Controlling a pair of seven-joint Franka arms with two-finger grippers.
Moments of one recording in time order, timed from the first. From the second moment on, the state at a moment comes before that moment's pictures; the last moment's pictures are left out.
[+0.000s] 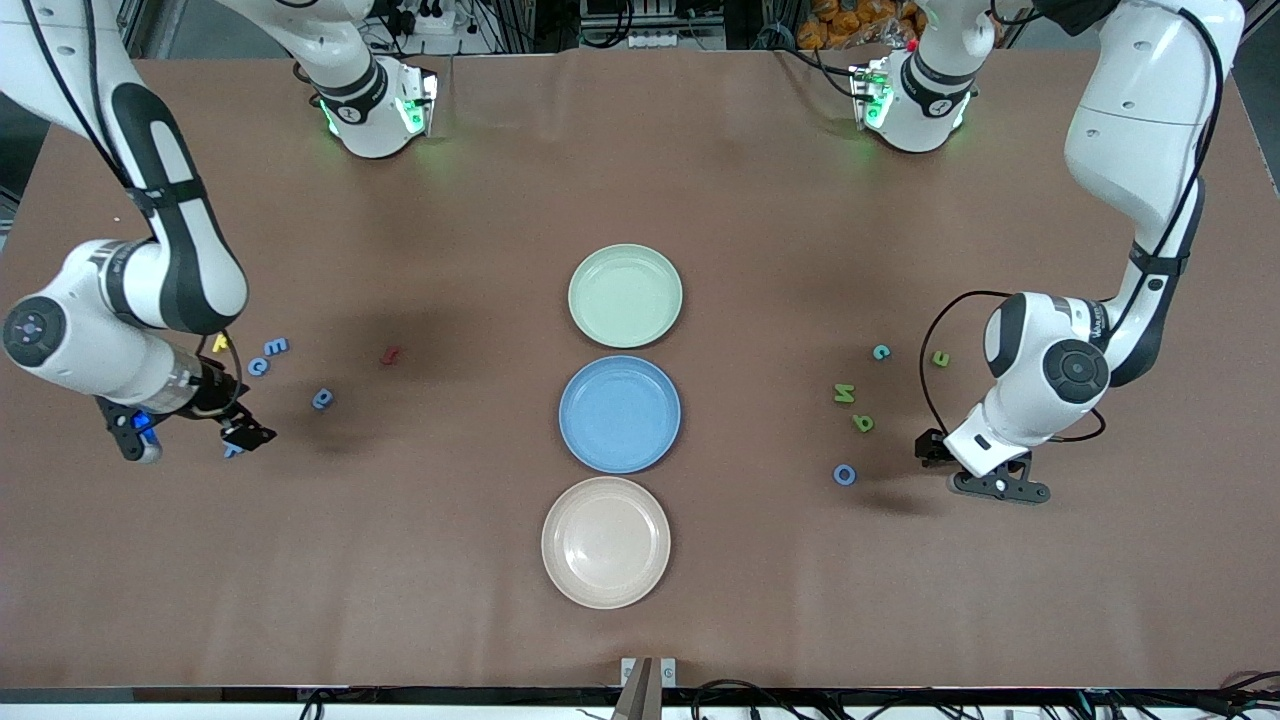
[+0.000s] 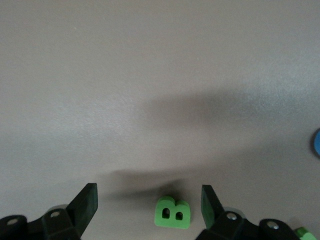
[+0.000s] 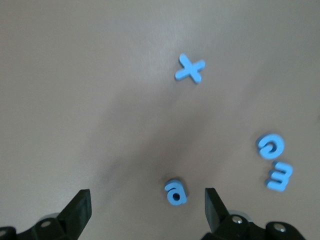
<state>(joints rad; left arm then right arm) 0.04 0.65 -0.14 -1.81 0.20 2.58 -0.04 -0.16 0.41 0.05 -1.94 0.03 2.32 0.81</state>
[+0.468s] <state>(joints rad) 0.04 0.66 -0.15 -1.81 0.20 2.55 -0.04 -0.13 0.45 0.06 -2.03 0.02 2.46 0.89</state>
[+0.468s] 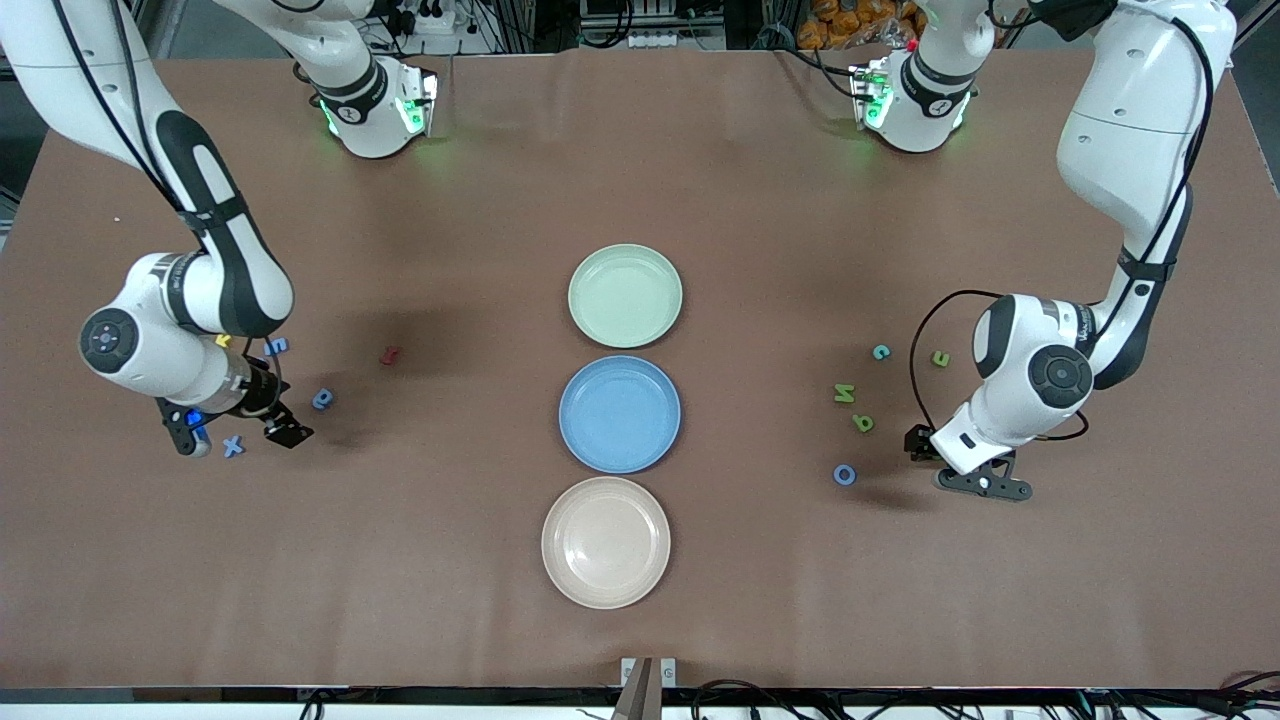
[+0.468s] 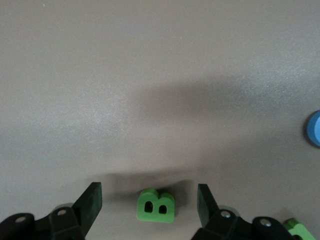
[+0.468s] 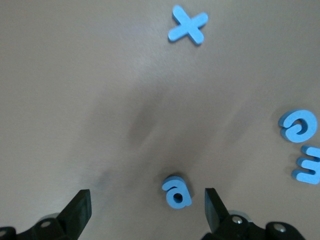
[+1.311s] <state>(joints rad) 0.05 0.65 -0.16 -1.83 0.20 2.49 -0.04 -0.11 0.45 0.06 -2.19 0.01 2.62 0.89</state>
